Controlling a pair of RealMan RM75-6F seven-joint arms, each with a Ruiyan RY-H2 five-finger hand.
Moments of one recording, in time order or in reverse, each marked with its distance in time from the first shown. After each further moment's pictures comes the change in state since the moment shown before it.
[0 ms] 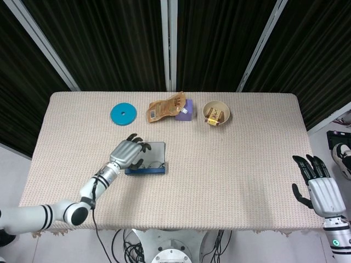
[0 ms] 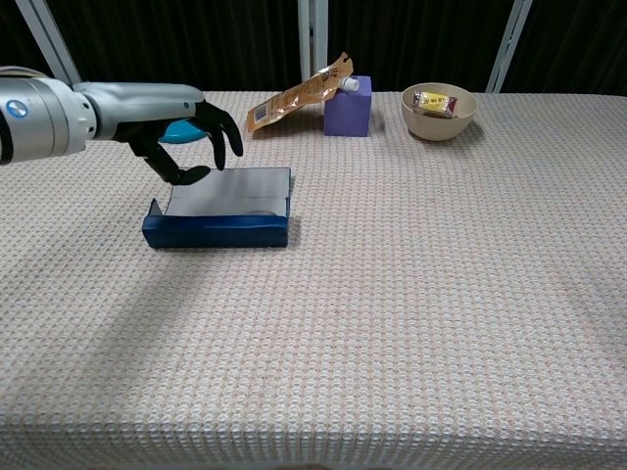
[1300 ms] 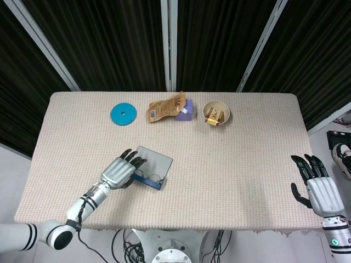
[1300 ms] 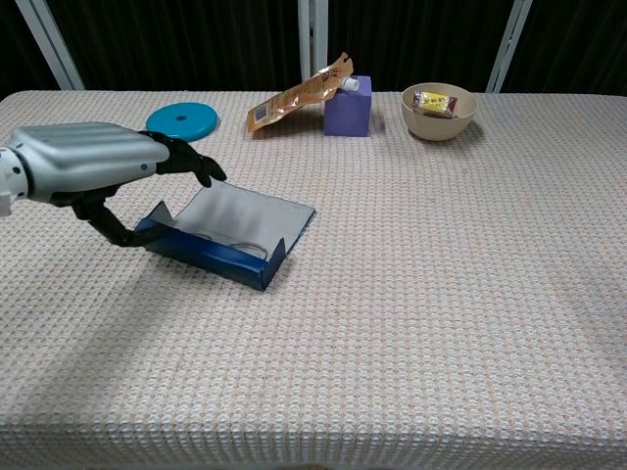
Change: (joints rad) left arm 0.128 0.039 0.141 -0.099 0.191 0.139 0.190; right arm 0.005 -0.003 0.001 0.003 -0.010 0.002 0.010
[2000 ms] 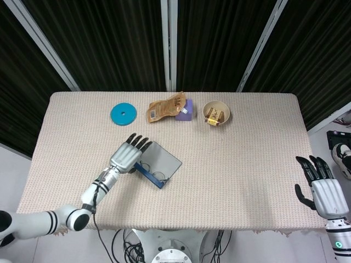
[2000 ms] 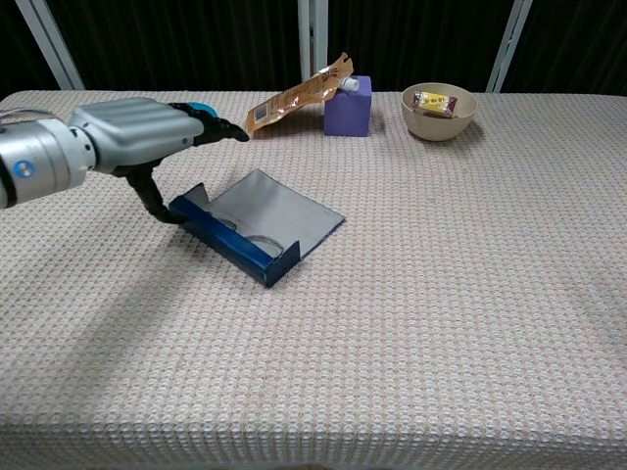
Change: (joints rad) left arm -0.064 -0.169 -0.137 0.269 -0.047 -0.071 0.037; right arm -0.022 0.003 -0.003 0.016 0.011 0.024 0.022
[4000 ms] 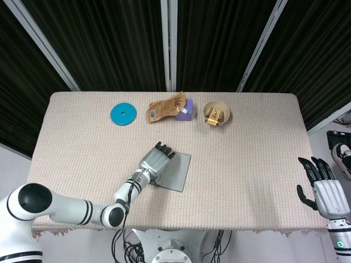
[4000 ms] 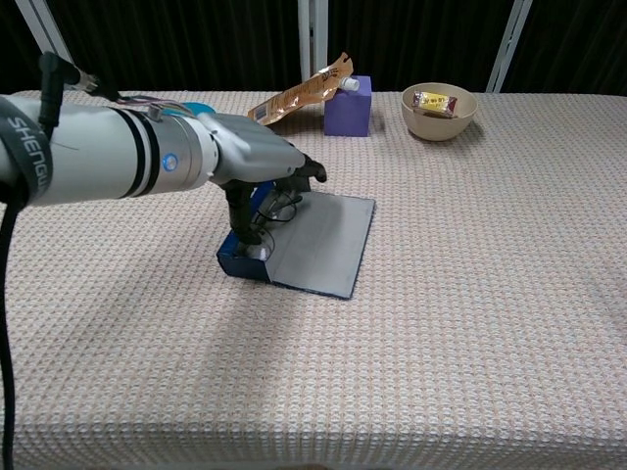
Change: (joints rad) left arm -0.412 -0.048 0.050 -0.194 -0.700 0.021 0.471; right arm -0.002 -0.020 -0.001 0.053 0.009 -0.015 0.050
